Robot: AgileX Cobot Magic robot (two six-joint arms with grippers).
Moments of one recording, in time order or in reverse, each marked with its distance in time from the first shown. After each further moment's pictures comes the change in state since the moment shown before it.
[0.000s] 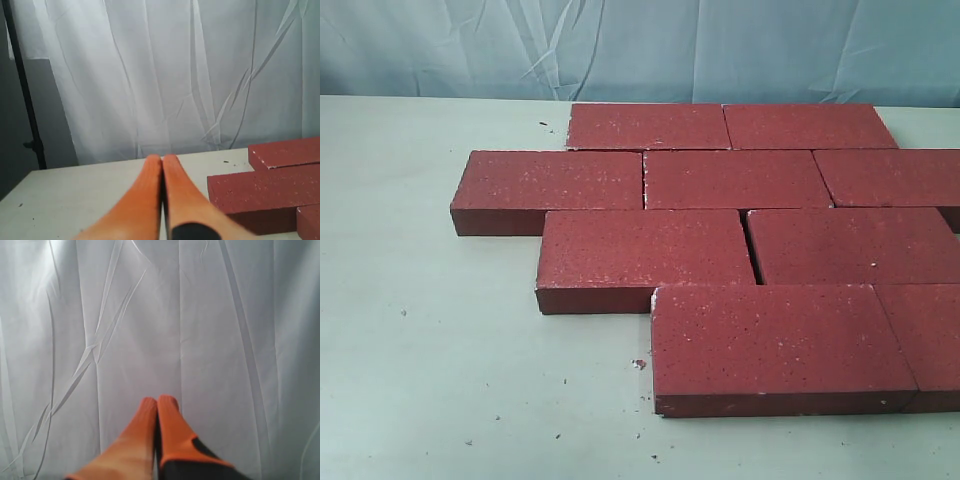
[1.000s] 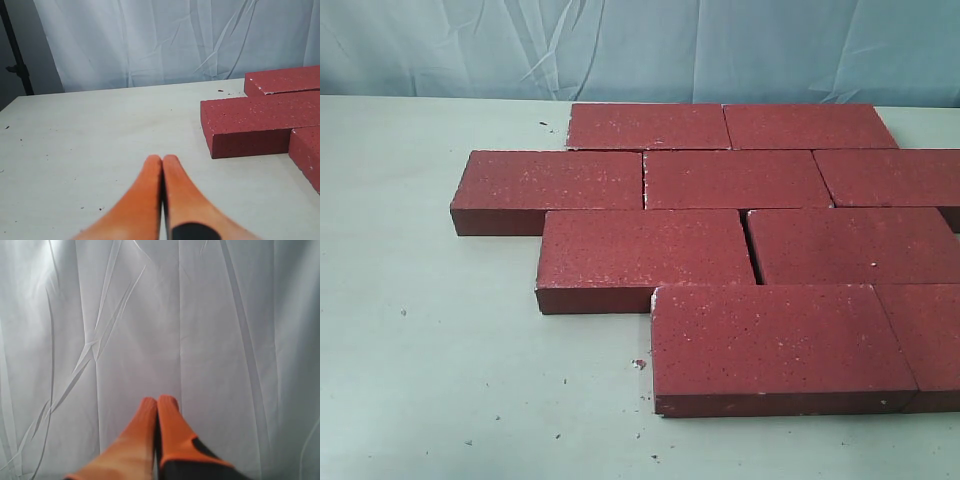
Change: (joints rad) left arm 0.000 -0.002 0.092 -0.025 0.136 -0.012; right arm 0.000 0.000 0.000 0.000 0.010 0.000
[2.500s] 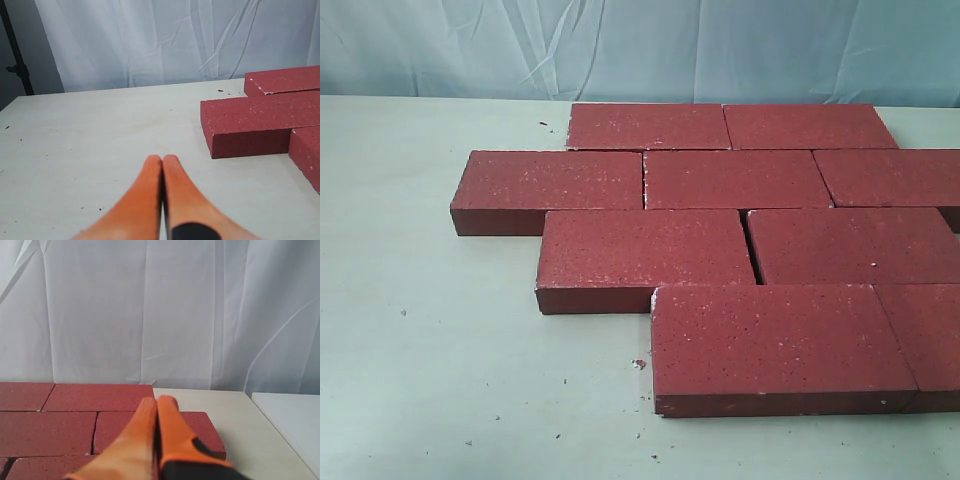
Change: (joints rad) left arm 0.000 0.000 0.000 0.000 0.000 0.000; right arm -0.102 0.000 0.136 -0.105 0.154 -0.018
